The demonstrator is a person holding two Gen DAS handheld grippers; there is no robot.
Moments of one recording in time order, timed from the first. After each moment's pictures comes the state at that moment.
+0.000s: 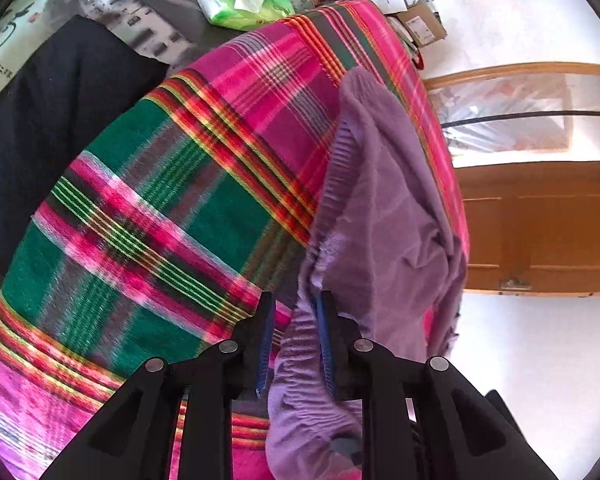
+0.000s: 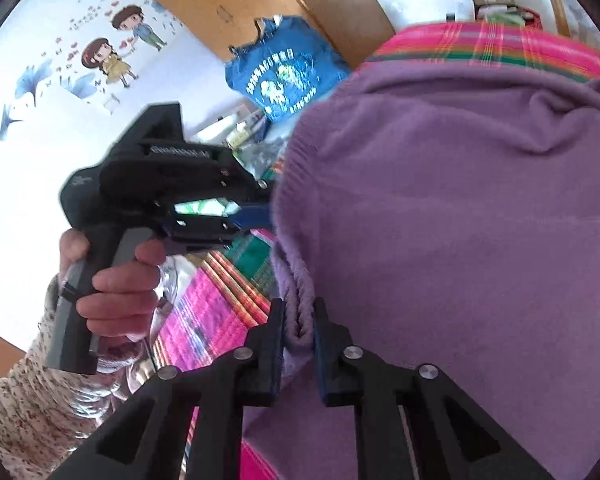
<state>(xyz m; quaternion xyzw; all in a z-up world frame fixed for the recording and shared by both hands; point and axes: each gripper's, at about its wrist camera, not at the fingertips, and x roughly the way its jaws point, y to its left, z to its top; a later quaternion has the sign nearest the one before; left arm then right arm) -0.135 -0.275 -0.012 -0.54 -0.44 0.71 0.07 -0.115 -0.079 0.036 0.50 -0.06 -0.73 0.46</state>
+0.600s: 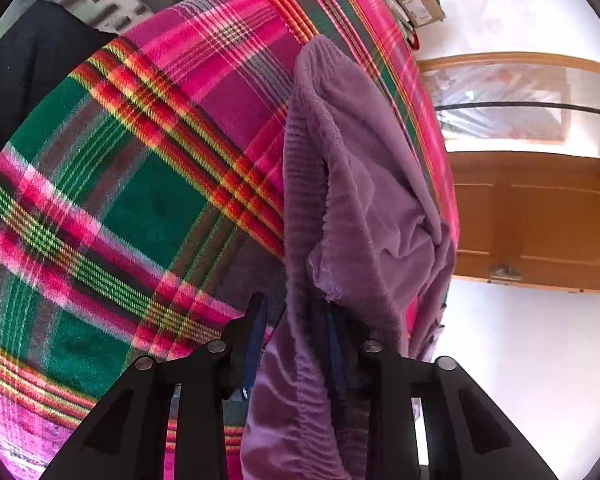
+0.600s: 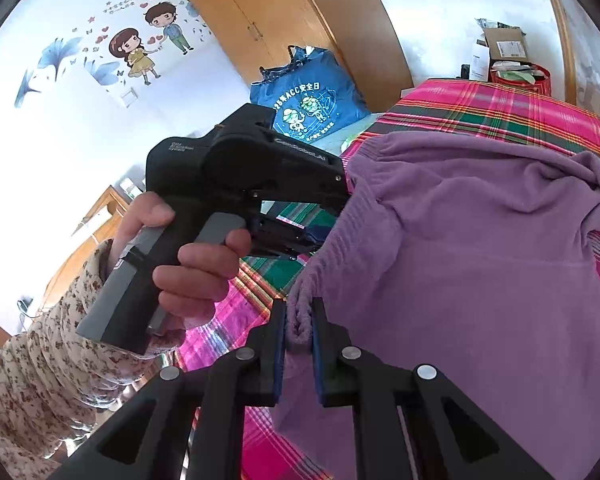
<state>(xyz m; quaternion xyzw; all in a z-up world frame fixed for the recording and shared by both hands) -0.166 -0.249 -0.020 -0.57 -0.45 0.68 0.09 -0.085 -0.091 0.070 0.45 -0.01 -0.77 0.46</state>
